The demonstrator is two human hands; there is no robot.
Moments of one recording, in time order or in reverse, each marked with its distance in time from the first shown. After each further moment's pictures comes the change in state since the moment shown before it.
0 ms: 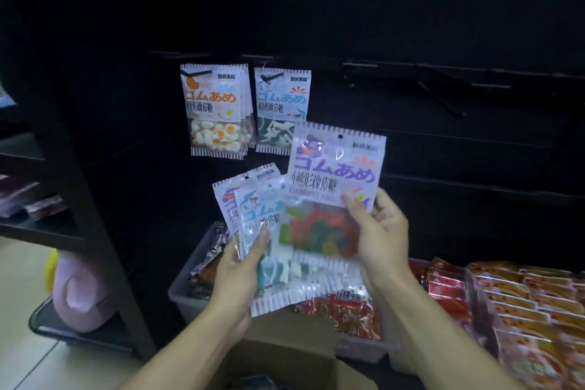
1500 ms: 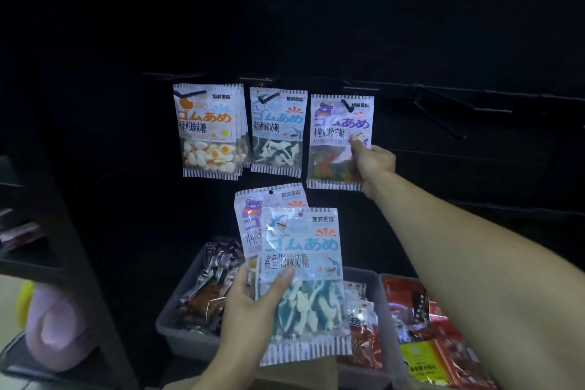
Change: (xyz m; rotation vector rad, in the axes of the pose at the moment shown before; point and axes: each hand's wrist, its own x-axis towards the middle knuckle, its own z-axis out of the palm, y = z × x) left_hand 0.004 -0.012 0.007 0.194 -0.040 0.112; right_hand 0.200 -0.007 0.021 -0.233 0.261 0.179
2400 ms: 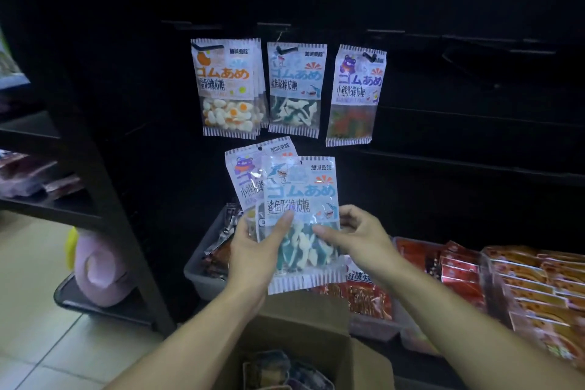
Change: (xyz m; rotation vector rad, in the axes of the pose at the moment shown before) left_hand 0.003 0.003 -0.013 -0.051 0.078 0.040; right_hand -0.170 0.109 -0.057 -0.185 -0.594 0.051
